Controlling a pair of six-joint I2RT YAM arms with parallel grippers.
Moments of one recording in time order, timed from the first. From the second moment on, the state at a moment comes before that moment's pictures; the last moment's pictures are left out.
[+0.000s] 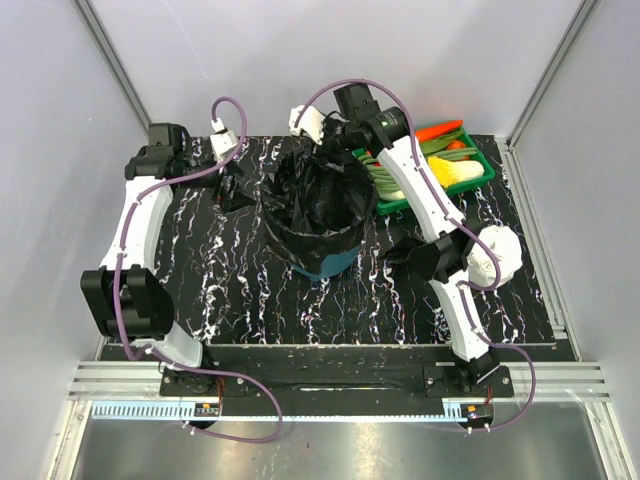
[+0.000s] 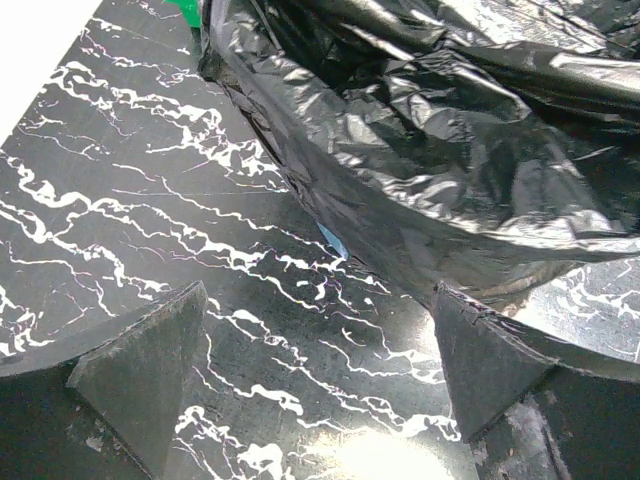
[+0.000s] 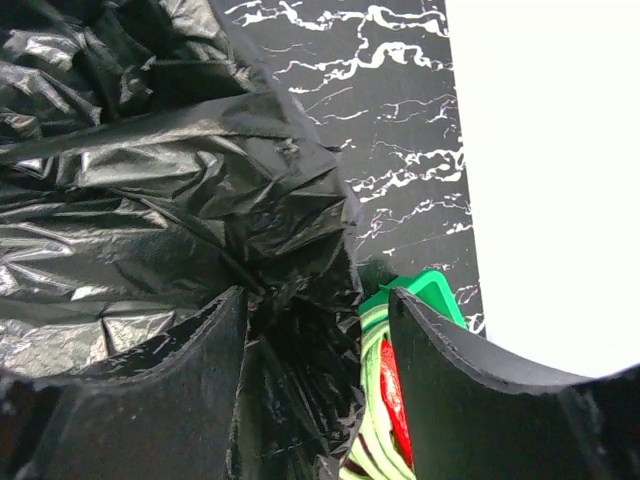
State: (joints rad) left arm 0.05 1.57 1.55 -0.87 1.01 0.84; right arm 0.57 2.35 2.76 -1.15 -0.31 -0.86
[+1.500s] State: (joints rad) left arm -0.08 1.88 1.53 0.14 0.91 -0.31; right arm 0.48 1.53 1.72 -1.04 -0.51 -0.30
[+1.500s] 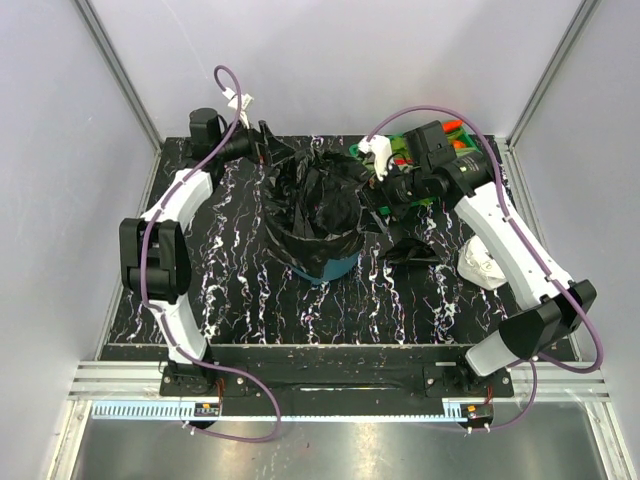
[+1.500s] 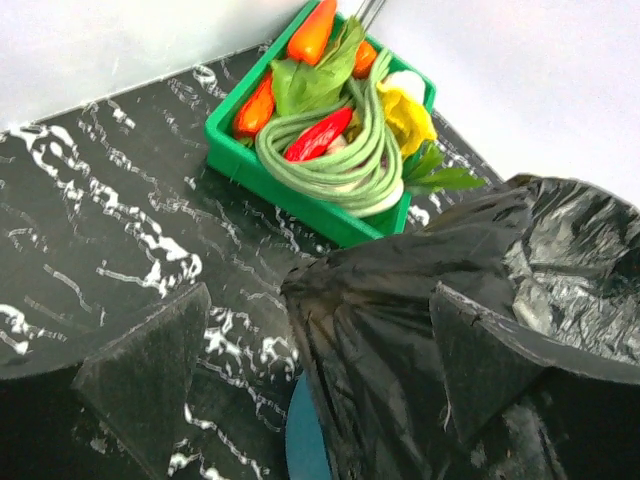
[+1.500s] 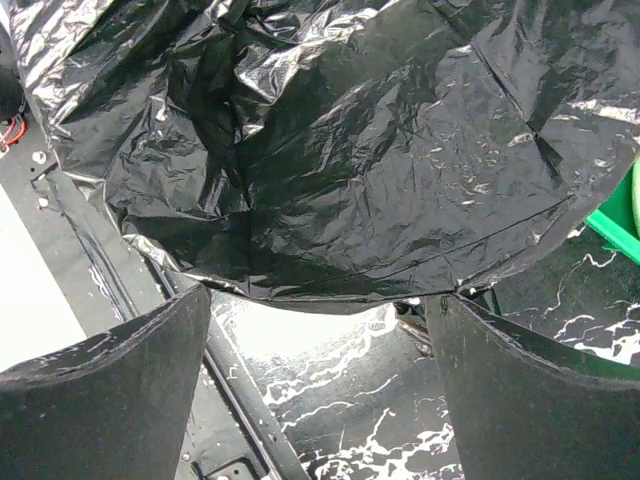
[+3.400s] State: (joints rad) left arm 0.10 1.49 1.26 -0.22 0.94 0.17; right arm 0.46 2.10 2.49 -1.25 -0.34 -0.44
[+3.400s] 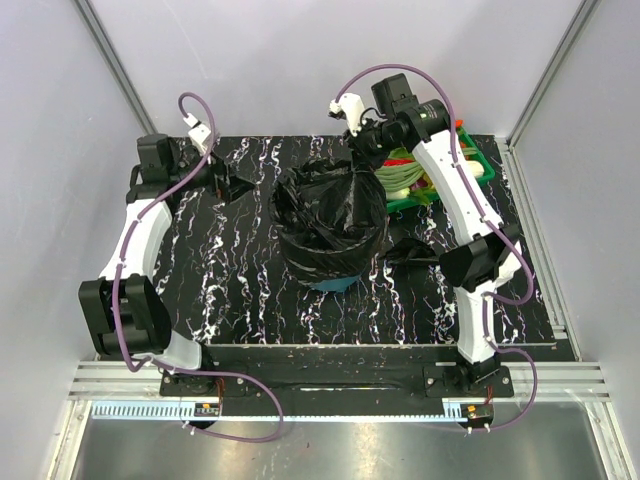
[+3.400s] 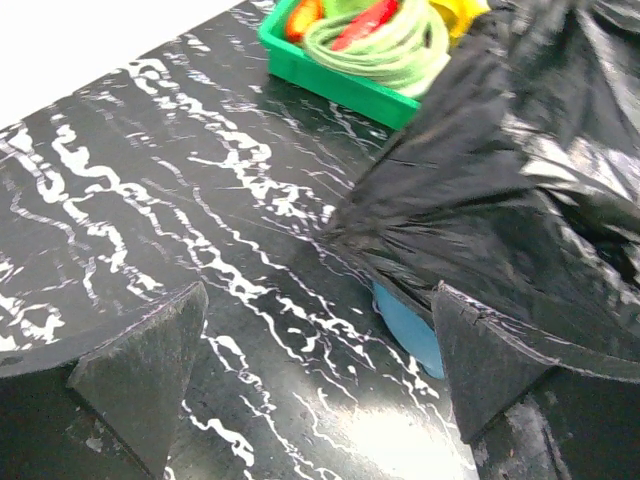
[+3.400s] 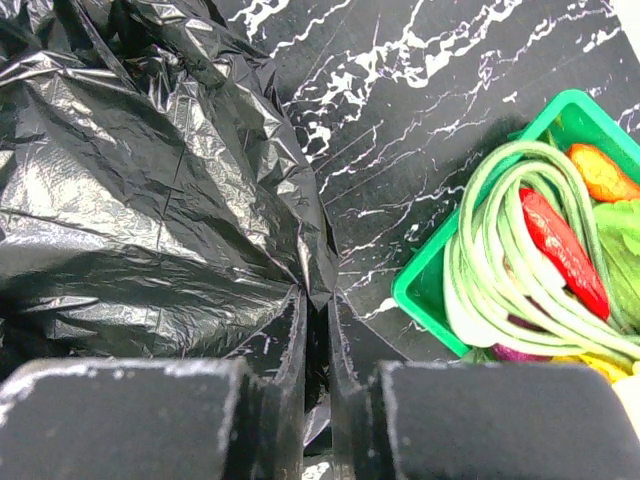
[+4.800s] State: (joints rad) left arm -0.02 1.45 1.28 -0.08 1.07 -0.16; right arm 0.19 1.55 1.66 -0.96 -0.59 -0.35
